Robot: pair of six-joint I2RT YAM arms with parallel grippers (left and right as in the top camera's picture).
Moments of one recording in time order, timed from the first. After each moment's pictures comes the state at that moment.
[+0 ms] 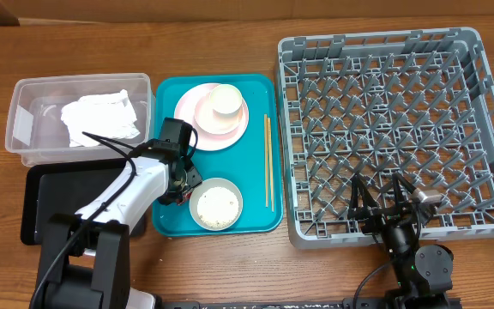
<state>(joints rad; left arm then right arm) -0.21 1.65 0.89 -0.66 -0.07 -0.78 0.18 0.01 0.02 -0.04 -0.04 0.38</state>
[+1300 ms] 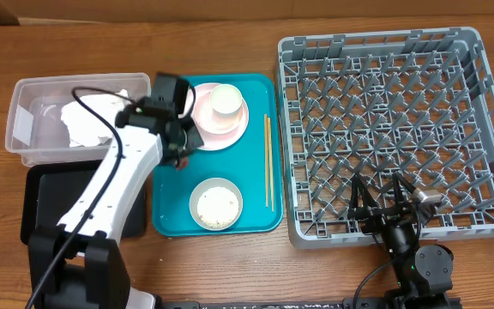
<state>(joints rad) -0.21 1.65 1.31 -0.92 -0.03 -0.63 0.18 0.01 0.02 -0.04 -0.04 0.38</state>
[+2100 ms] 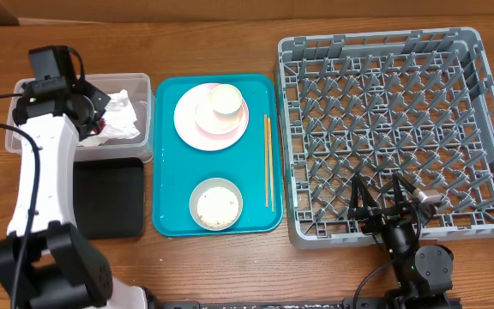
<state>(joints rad) 0.25 1.70 1.43 -0.77 -0.07 -0.74 0.18 0.01 0.02 -0.04 -0.04 0.38</state>
